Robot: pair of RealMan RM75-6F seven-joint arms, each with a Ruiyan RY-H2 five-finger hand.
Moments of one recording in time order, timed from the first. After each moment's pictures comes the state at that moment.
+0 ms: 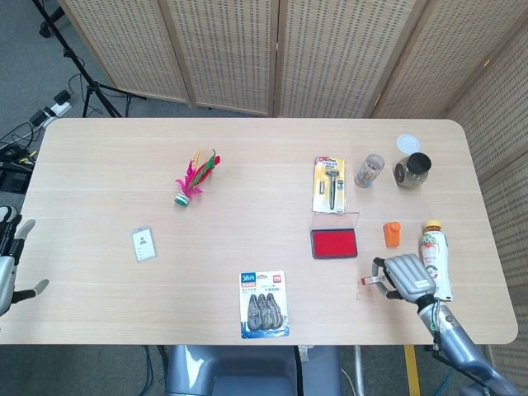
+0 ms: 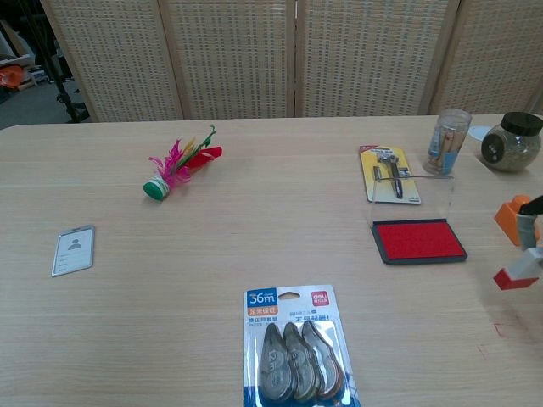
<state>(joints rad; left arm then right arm) -0.10 -1.10 -0.07 -1.63 1.41 1.46 0.09 0.41 -1.26 0.03 -1.52 -1.43 1.01 -0.04</state>
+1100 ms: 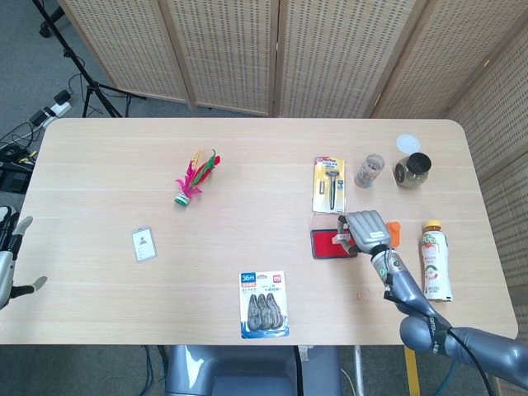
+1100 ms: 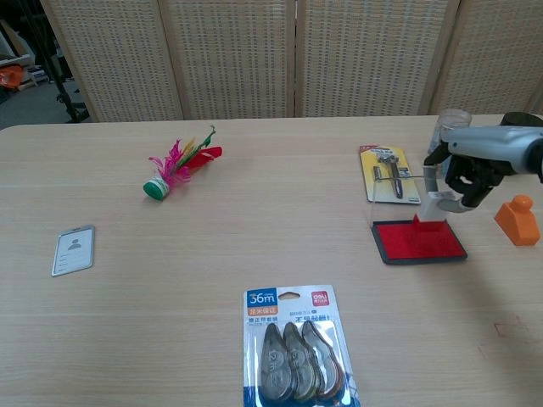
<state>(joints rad) -0.12 -1.10 -0.09 -1.62 1.34 1.40 0.09 0.73 -1.40 0.18 -1.49 -0.87 0.82 -0.41</state>
